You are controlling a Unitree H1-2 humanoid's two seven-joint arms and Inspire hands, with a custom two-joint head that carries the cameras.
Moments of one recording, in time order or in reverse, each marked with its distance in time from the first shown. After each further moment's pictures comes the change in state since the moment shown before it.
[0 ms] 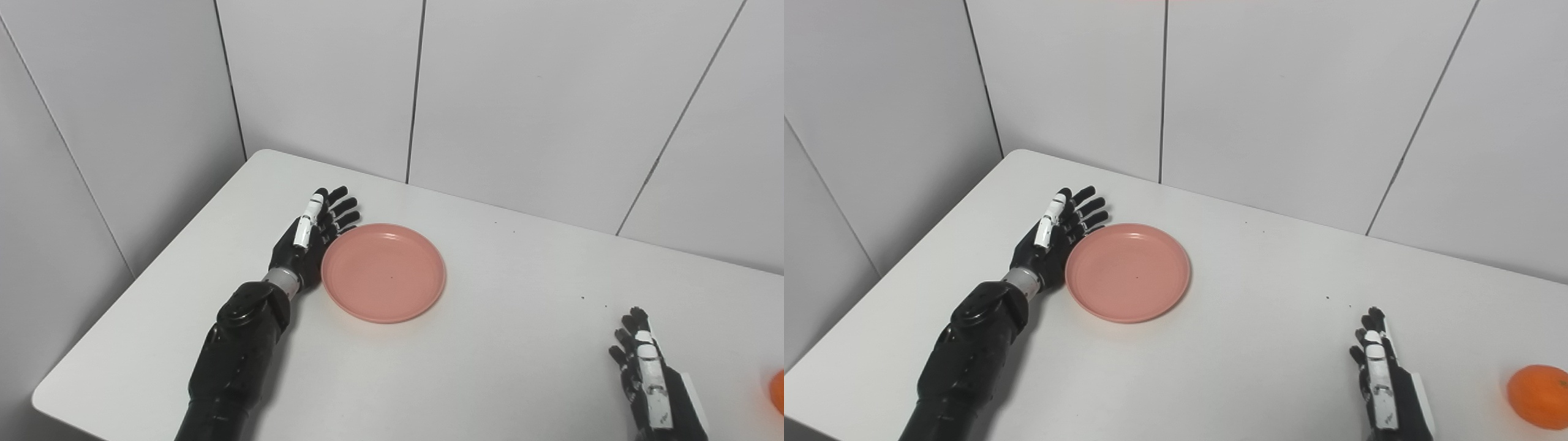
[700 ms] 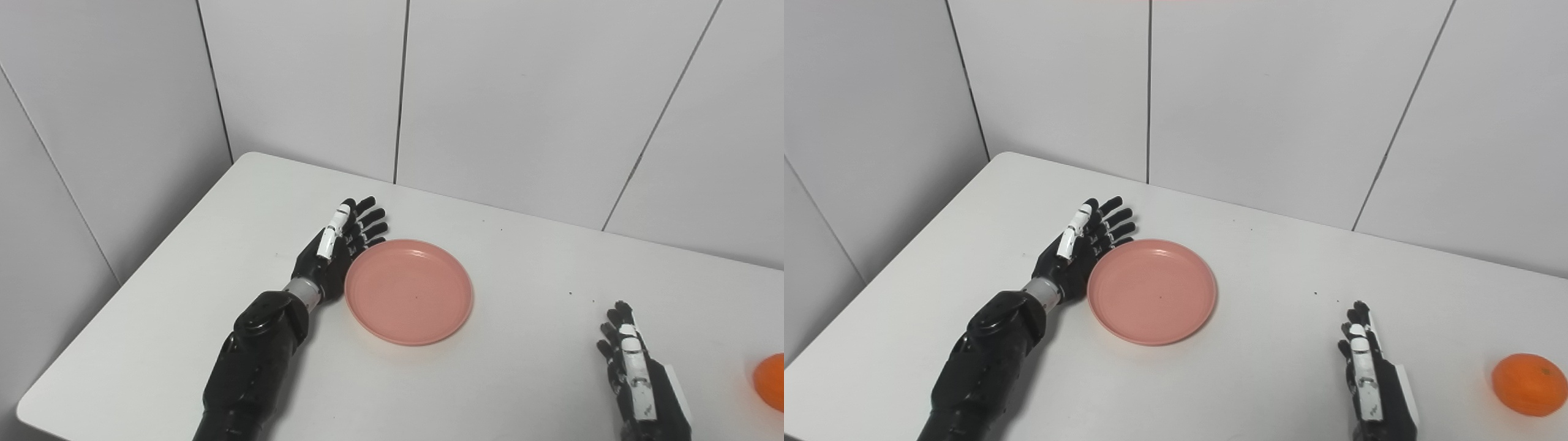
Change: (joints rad) left arm -0.004 -0.054 -0.069 -0.023 -0.002 0.034 -0.036; right arm 0.001 0.023 -0.001 -0.003 -0.002 0.000 -0.008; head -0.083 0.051
